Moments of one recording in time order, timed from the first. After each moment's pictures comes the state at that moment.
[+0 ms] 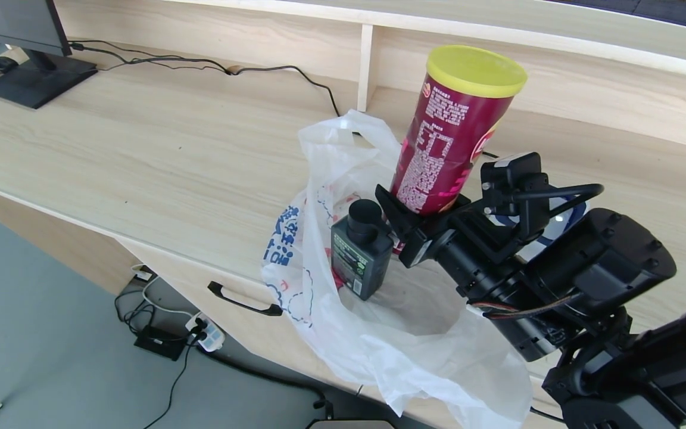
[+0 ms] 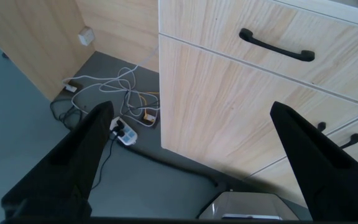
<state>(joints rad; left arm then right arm) 0.00 0.00 0.00 -0.03 0.00 0.00 0.75 1.89 -0.71 -1.57 -0.16 -0.12</state>
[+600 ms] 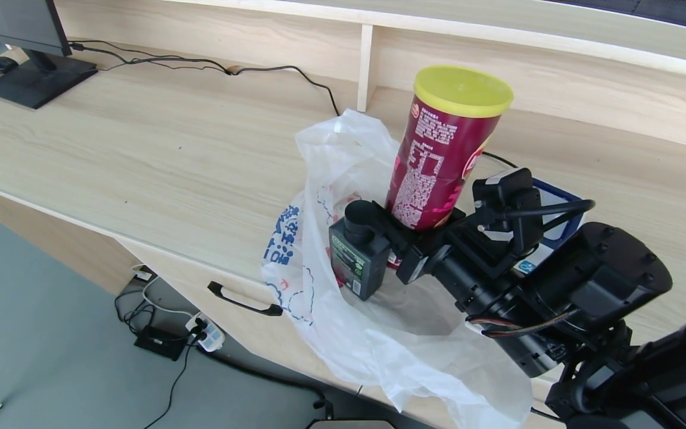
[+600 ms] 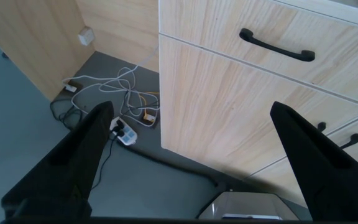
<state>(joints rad) 0.00 0.00 0.00 -0.03 0.00 0.00 0.77 1.89 -0.66 -1.57 -0.16 -0.12</state>
